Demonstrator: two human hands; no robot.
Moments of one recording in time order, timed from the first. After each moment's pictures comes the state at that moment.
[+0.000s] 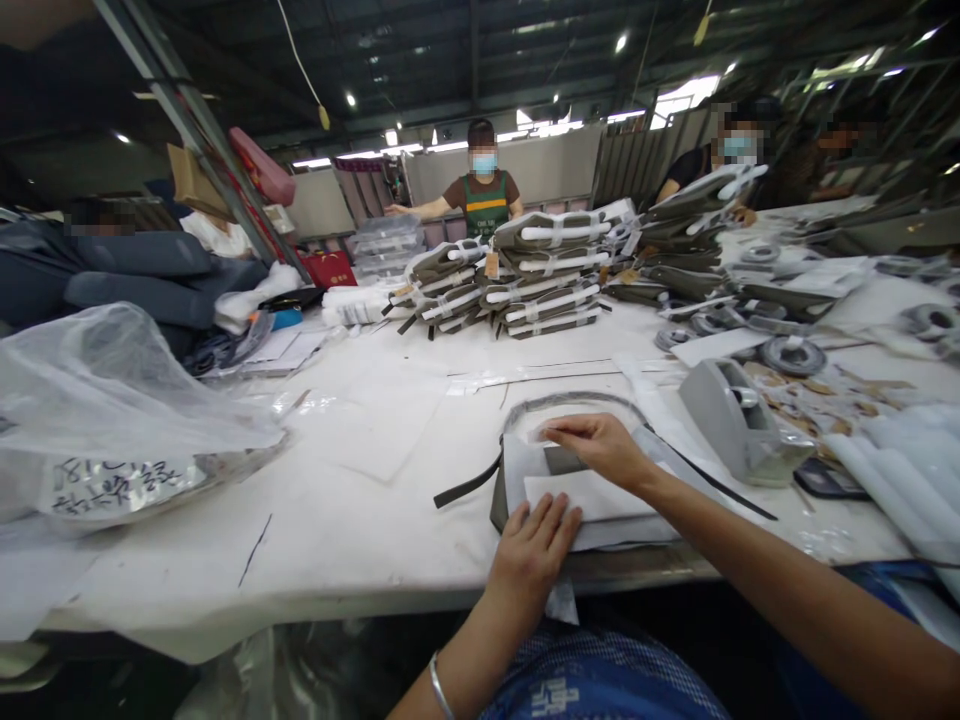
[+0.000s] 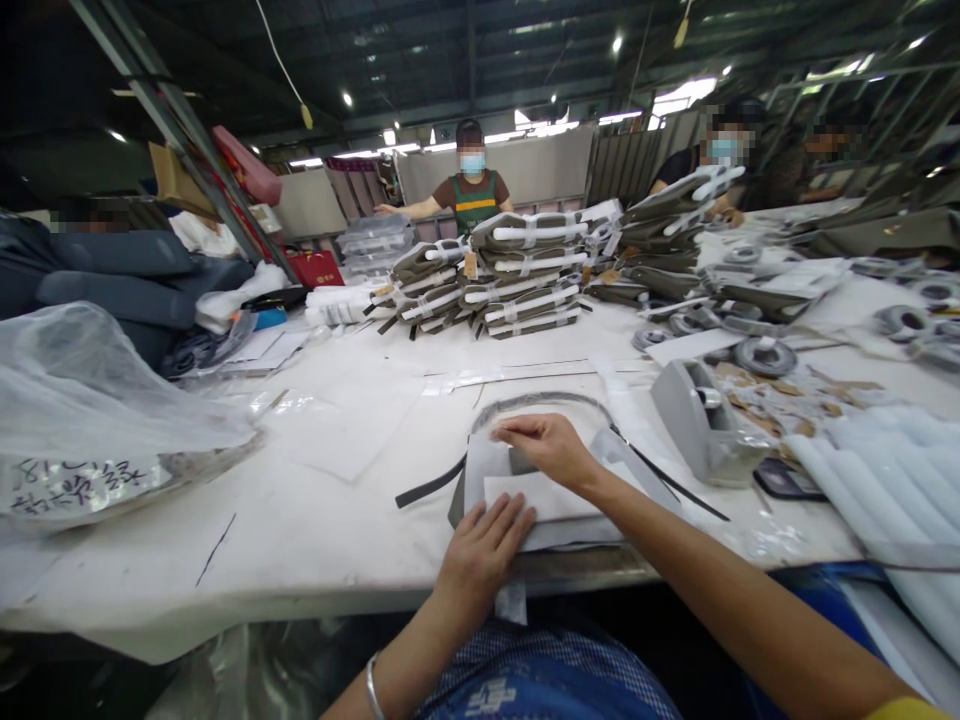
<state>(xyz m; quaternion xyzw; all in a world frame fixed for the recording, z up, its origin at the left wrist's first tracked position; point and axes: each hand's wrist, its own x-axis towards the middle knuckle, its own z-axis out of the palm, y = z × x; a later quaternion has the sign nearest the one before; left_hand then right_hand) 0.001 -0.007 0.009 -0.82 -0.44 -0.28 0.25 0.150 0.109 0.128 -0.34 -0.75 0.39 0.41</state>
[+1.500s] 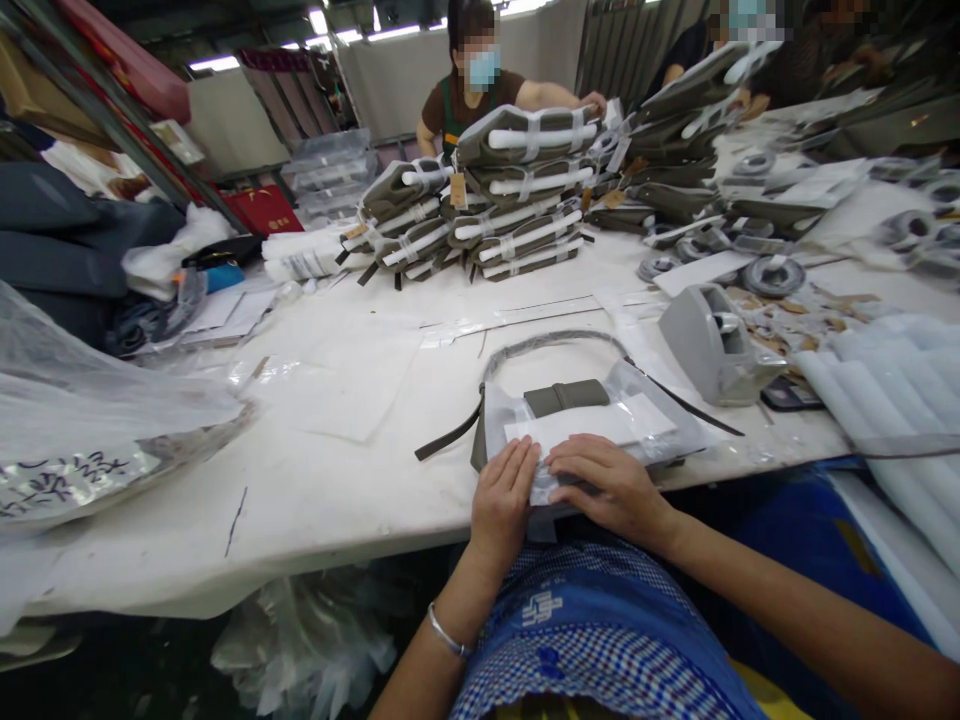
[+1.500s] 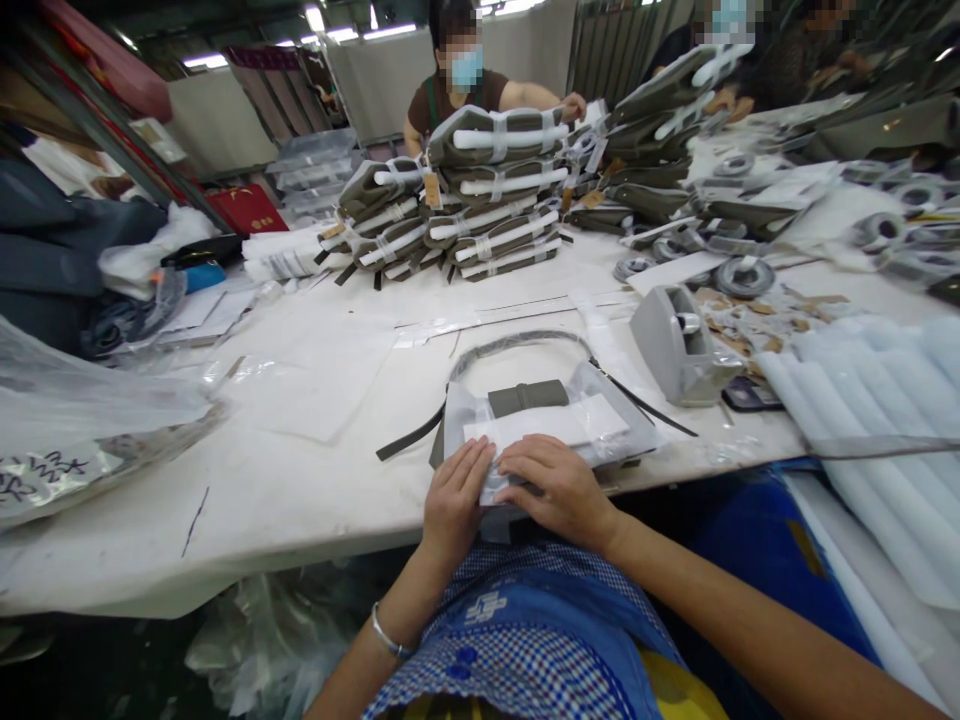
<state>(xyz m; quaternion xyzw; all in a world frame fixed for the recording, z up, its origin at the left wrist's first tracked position) -0.008 -0.011 0.002 -0.80 -0.47 -0.36 0.11 0.187 0.020 0.060 -0.26 -0.88 0.05 0.40</state>
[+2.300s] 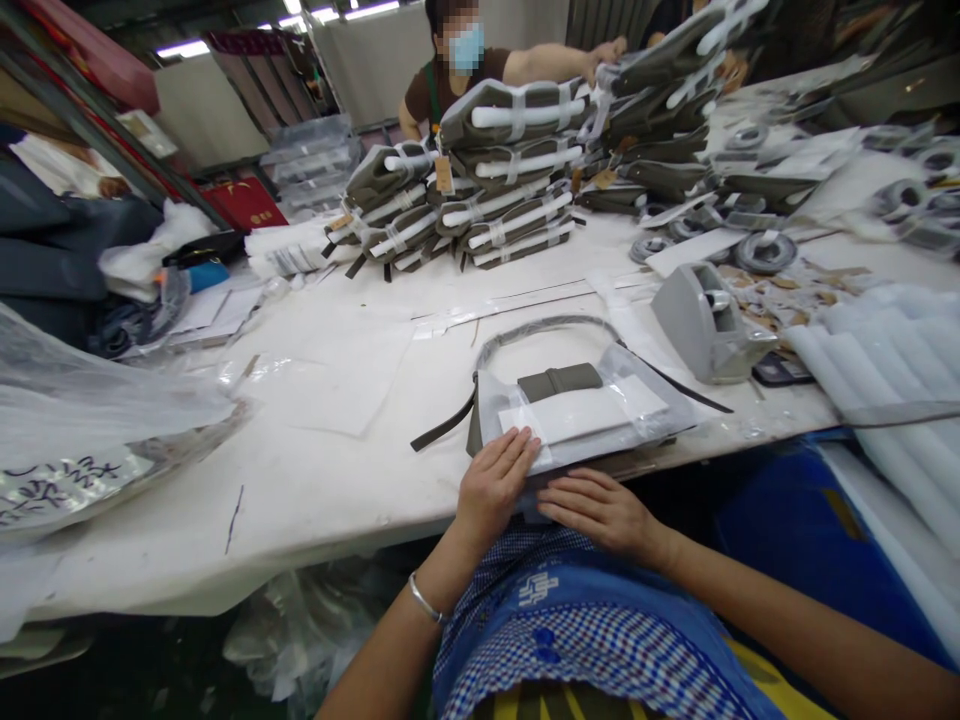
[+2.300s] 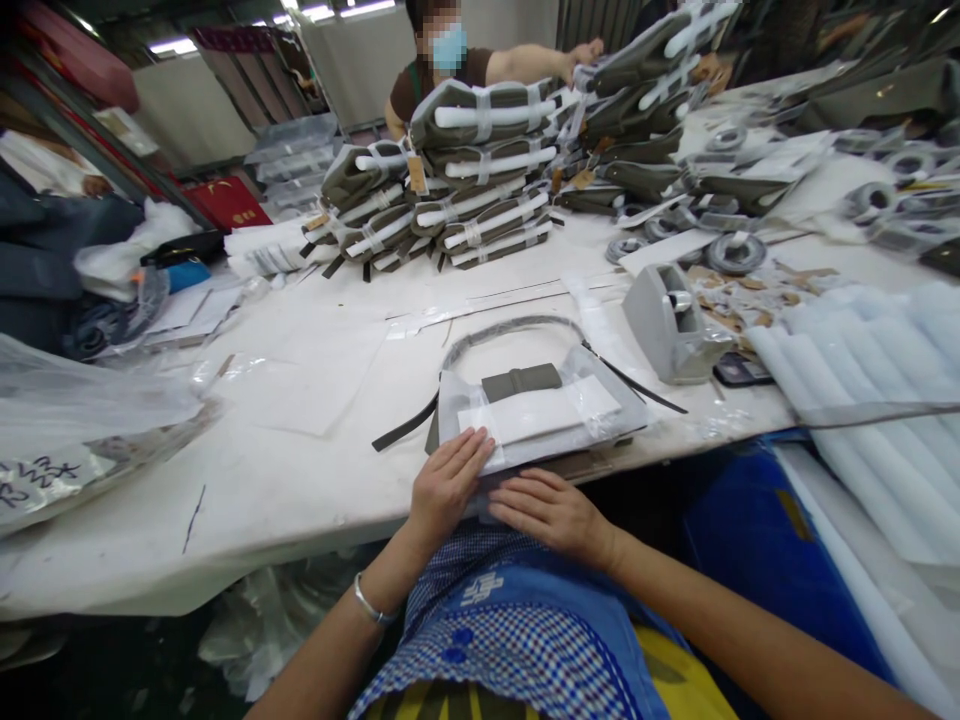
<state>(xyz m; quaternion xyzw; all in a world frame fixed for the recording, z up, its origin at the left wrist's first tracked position) -0.028 -0.008 0.012 -0.85 -0.39 -0.35 0.10 0.204 -0.009 -0.001 -0.15 -0.92 -0.10 0.34</state>
